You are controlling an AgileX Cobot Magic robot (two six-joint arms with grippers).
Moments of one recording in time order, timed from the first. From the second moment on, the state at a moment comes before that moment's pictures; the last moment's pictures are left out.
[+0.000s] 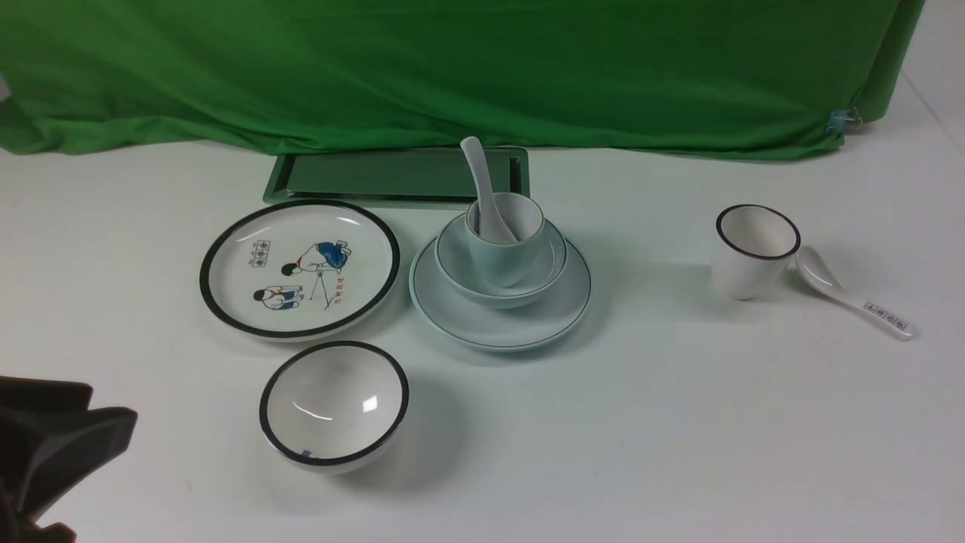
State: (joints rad) right arm -0.07 0.00 0.01 0.00 0.22 0.03; left arm -0.32 0.59 -0.75 -0.12 0.87 0.21
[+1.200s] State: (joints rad) right arm -0.07 0.00 0.01 0.00 0.22 0.03; left arm 0.04 0.01 0.00 -0.08 0.11 0.11
